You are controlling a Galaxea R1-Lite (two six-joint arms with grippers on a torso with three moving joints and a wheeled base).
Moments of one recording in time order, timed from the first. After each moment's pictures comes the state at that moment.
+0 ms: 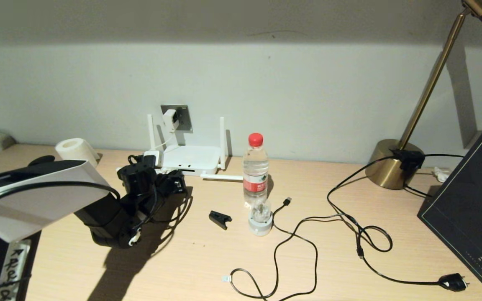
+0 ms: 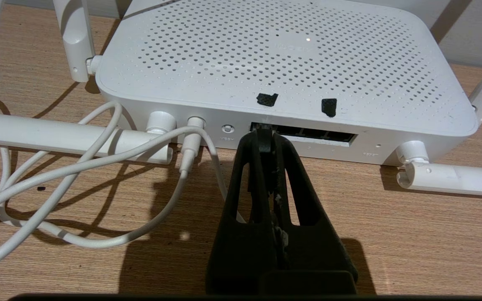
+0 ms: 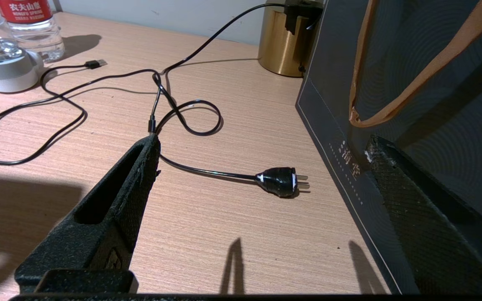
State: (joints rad) left arm -0.20 2.33 -0.98 -1.26 0.09 -0.05; right arm 0.00 0.00 0.00 -0.07 0.02 -0.10
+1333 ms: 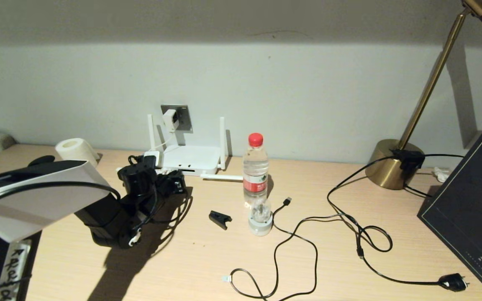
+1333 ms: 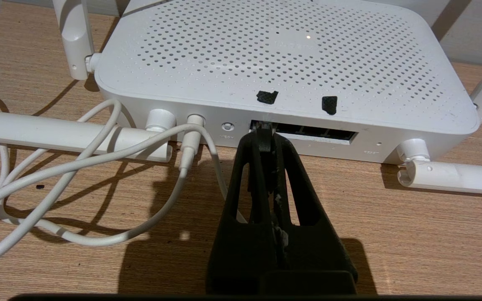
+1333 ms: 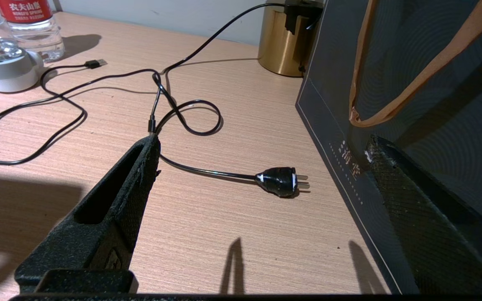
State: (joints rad) left arm -0.20 2.33 -0.98 -1.26 0.09 -0.05; right arm 0.00 0.00 0.00 -0.07 0.02 -0.10
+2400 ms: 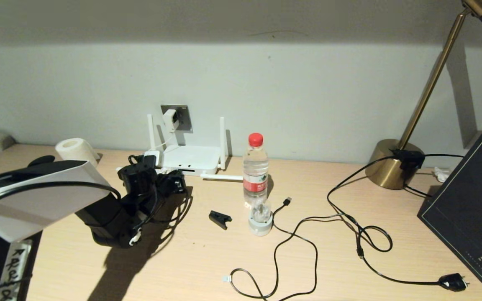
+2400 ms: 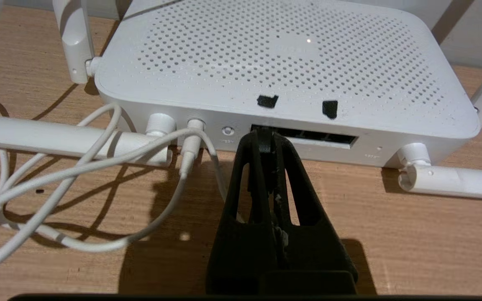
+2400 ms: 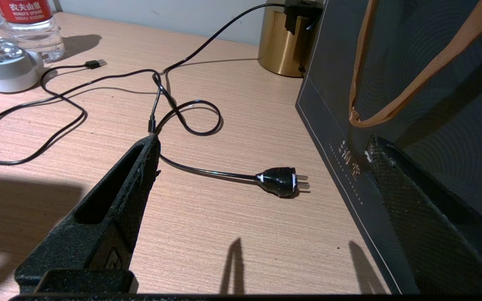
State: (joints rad) left arm -0.20 2.33 -0.99 -1.26 0.09 -0.05; right arm 0.00 0.00 0.00 -0.07 0.02 -0.10
